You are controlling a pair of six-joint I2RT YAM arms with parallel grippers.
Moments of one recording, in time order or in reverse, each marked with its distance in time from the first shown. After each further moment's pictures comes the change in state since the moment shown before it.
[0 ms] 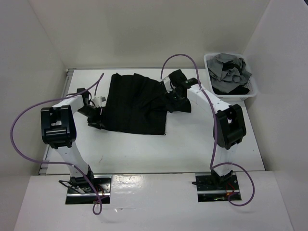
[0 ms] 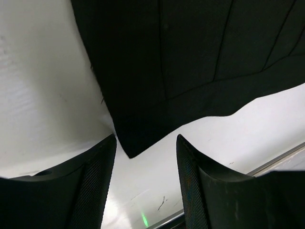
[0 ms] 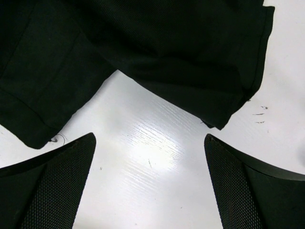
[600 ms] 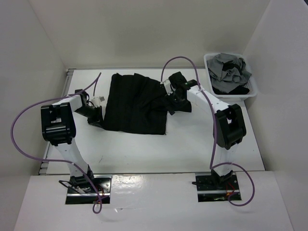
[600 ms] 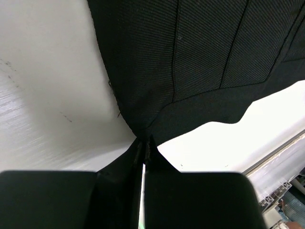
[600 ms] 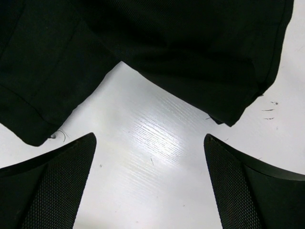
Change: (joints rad) left arm 0.039 0.067 0.020 0.026 0.103 0.023; right arm 0.000 0.000 -0.038 0.005 0.002 0.000
